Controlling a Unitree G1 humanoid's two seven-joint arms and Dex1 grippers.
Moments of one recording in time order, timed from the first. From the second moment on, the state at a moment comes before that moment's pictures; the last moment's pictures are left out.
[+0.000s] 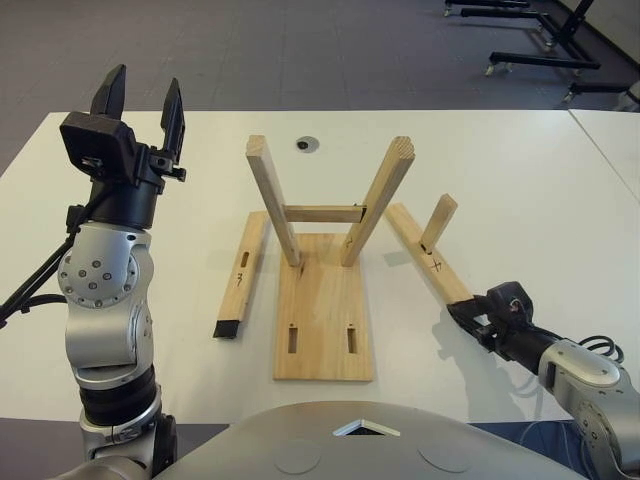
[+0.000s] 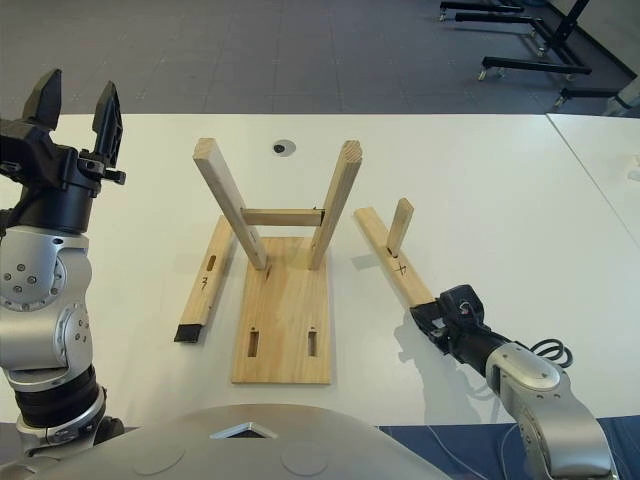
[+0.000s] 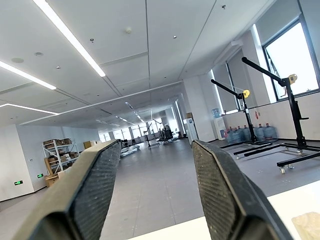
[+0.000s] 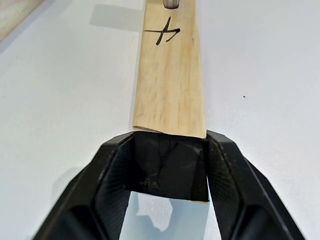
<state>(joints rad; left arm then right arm) -0.07 0.29 0.18 -0.72 -0.06 0.31 -0.15 0.55 -0.60 -0.24 -0.62 0.37 0.73 0.45</state>
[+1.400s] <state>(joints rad) -0.09 0.30 0.24 -0.62 -0.19 0.28 -0.19 0.11 -0.40 -0.05 -0.28 0.26 0.71 0.35</state>
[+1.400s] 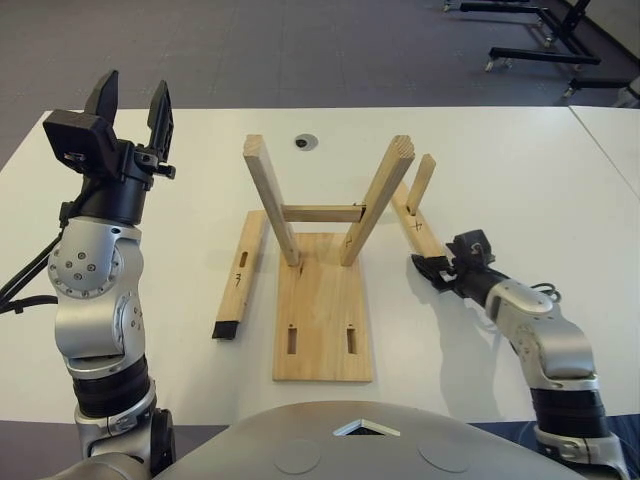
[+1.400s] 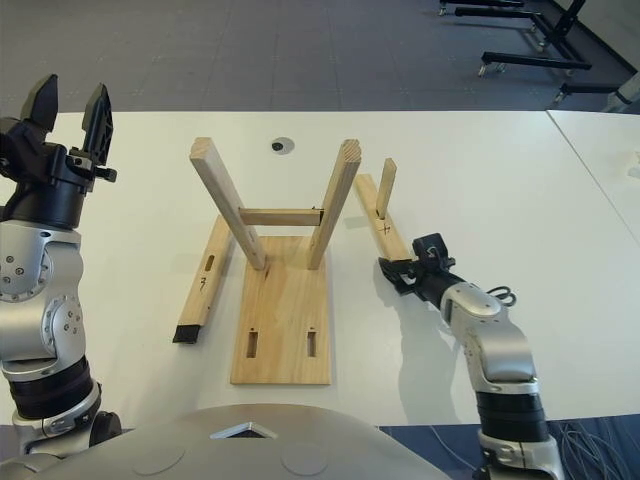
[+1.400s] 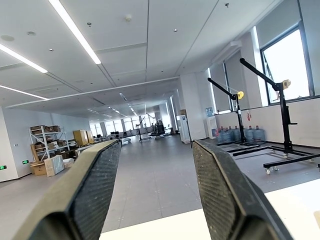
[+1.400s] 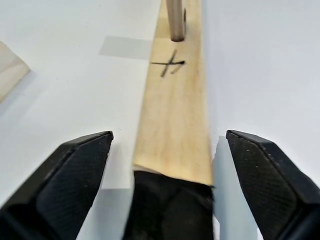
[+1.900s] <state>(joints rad) -0.12 0.33 0.21 -0.60 -0.17 0.27 -0.20 0.06 -0.36 -0.02 -0.22 0.19 0.69 0.27</state>
